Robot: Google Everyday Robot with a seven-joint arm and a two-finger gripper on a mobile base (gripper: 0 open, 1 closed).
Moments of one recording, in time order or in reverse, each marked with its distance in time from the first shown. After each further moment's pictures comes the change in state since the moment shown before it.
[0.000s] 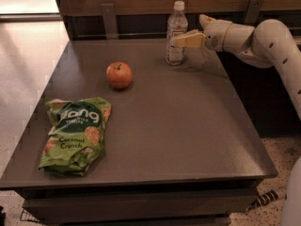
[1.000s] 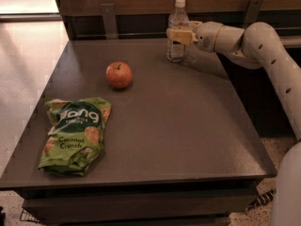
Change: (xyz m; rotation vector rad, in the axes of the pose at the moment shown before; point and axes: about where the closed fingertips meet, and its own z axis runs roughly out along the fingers) arm 0.004 0.012 0.027 -0.051 -0.032 0.051
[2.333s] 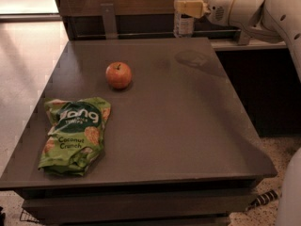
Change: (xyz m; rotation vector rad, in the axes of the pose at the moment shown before) arm -0.088 0.005 -0.024 0.029 -0.001 -0.056
